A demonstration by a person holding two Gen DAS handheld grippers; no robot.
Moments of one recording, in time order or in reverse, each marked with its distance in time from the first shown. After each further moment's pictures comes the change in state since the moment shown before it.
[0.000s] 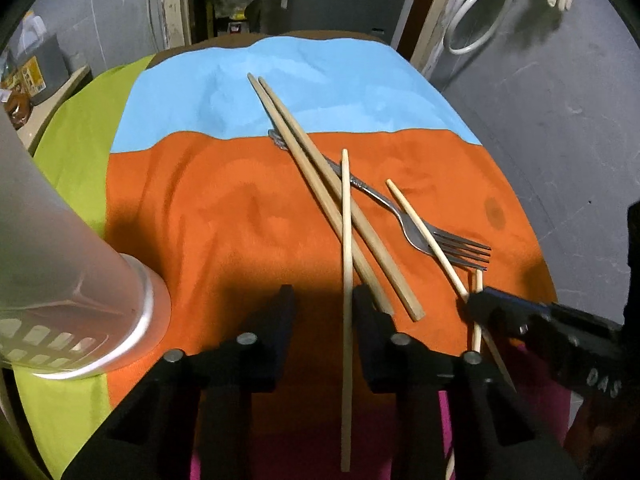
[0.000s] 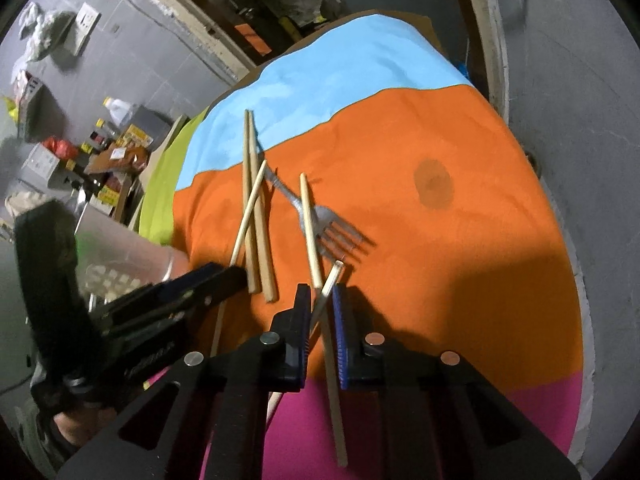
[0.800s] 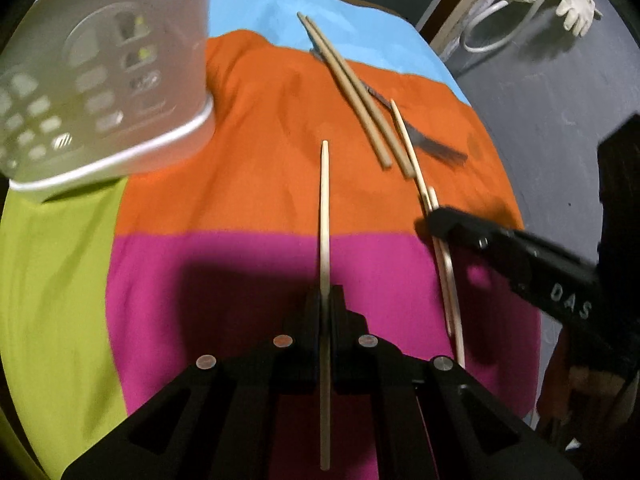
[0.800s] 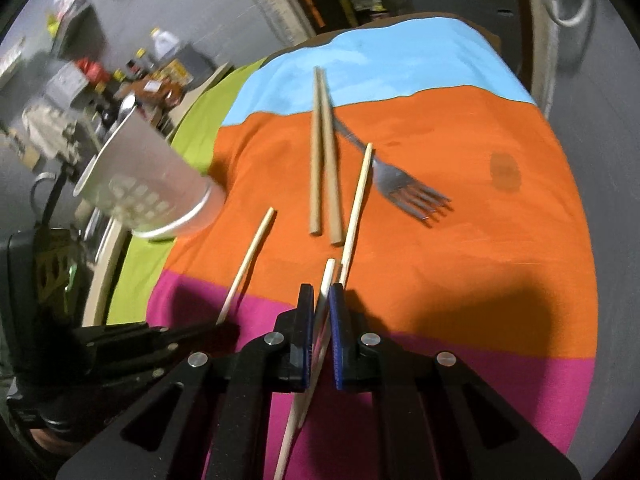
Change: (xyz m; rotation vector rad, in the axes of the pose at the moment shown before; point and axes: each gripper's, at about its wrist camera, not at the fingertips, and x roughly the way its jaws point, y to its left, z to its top) left arm -0.050 0.008 -0.081 -0.170 0.091 -0.083; right arm 0.004 0.047 -0.030 -0.250 0.072 -0.006
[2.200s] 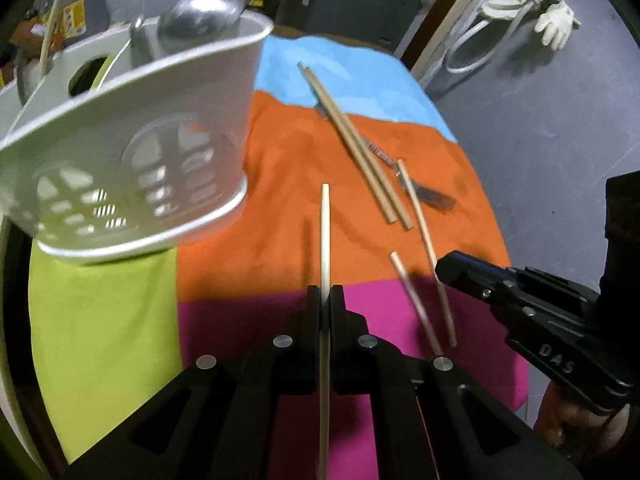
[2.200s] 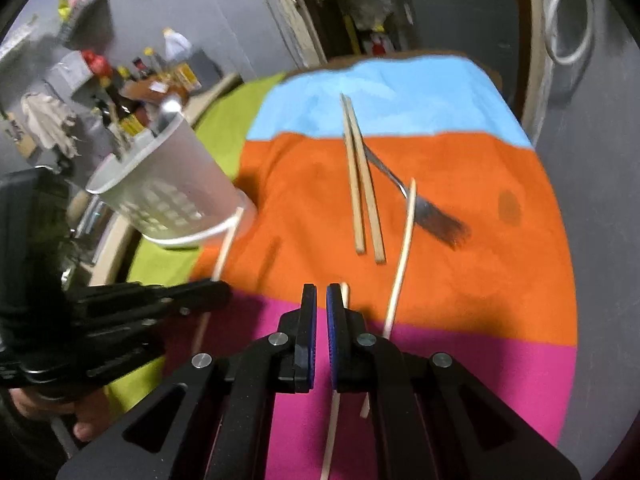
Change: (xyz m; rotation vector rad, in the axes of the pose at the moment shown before) left arm -0.033 0.026 0.026 0.043 -0.060 -0.030; right arm -0.018 0.047 0.000 -0.016 -0.042 -0.105
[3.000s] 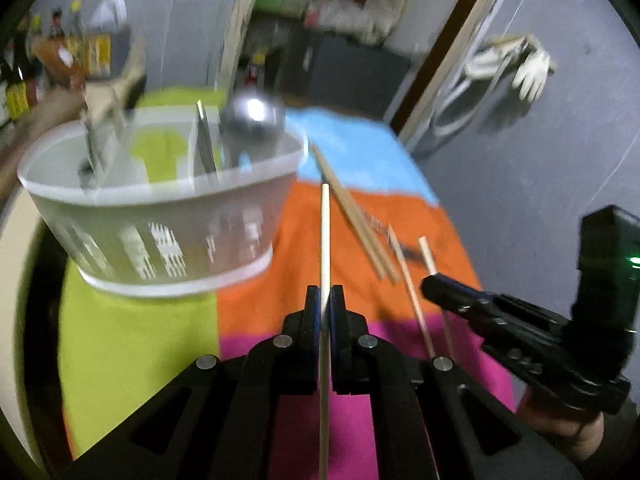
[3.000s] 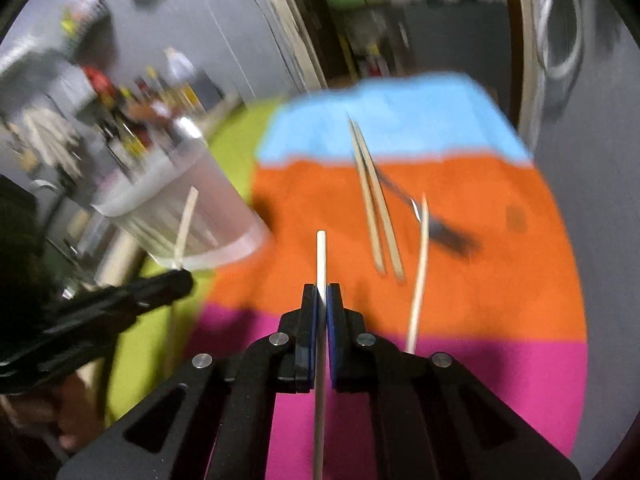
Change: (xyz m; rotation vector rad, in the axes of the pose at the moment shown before) left arm -0.077 0.013 -0.007 0.007 -0.288 -0.039; right arm -0.025 0.026 0.000 -0.004 -0.185 0.024
